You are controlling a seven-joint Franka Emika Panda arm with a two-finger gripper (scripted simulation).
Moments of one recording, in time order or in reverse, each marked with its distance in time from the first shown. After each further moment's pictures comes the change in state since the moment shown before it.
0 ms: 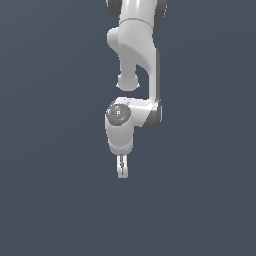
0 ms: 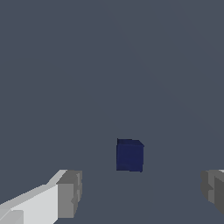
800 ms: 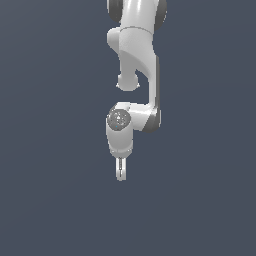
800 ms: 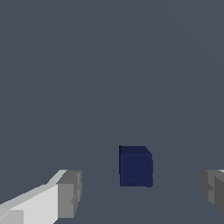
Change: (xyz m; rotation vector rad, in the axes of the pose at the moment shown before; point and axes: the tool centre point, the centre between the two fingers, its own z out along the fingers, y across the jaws) arm 0.002 -0.002 0.020 0.003 0.004 0.053
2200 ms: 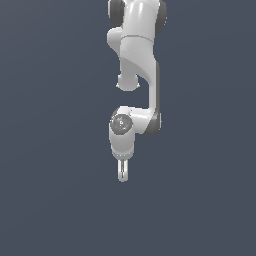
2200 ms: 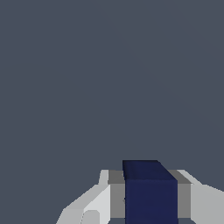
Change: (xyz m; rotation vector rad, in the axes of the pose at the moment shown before) arm -0.006 0.003 0.024 -0.002 0.000 0.004
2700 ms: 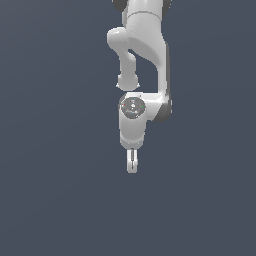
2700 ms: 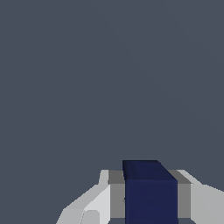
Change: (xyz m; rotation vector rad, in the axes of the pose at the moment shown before) arm -0.035 0.016 -0.054 0.000 -0.001 0.000
